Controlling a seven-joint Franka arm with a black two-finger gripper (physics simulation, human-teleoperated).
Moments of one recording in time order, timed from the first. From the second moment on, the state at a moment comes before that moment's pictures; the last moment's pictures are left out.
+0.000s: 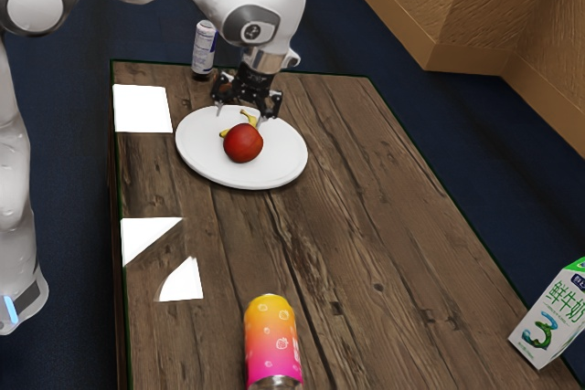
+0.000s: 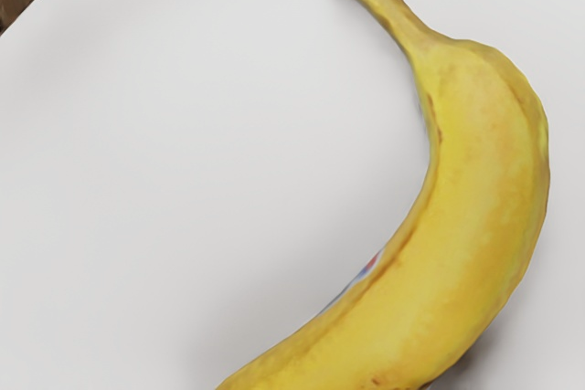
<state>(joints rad) 0.04 -0.08 0.31 -2.08 0.12 1.88 -0.95</state>
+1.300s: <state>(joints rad) 0.05 0.04 0.34 -2.07 0.09 2.16 -0.94</state>
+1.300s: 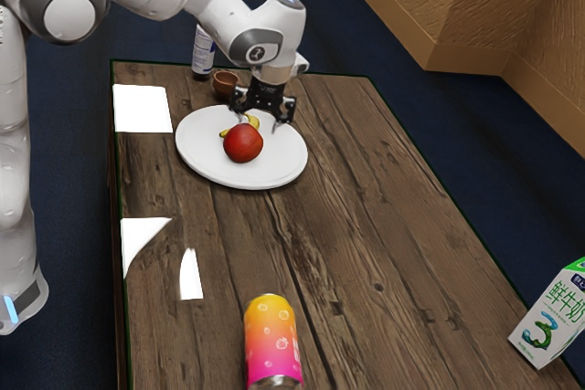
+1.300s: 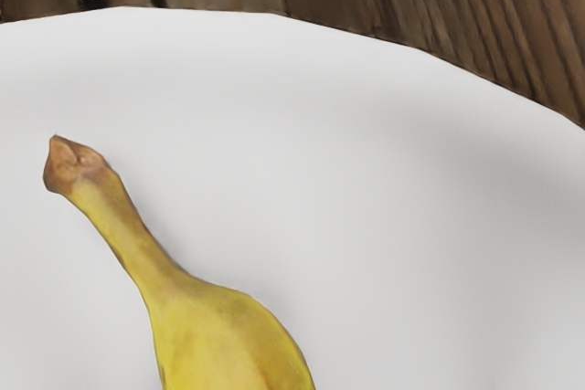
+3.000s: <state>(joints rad) 0.05 0.23 0.09 -1.52 0.10 1.96 -0.90</state>
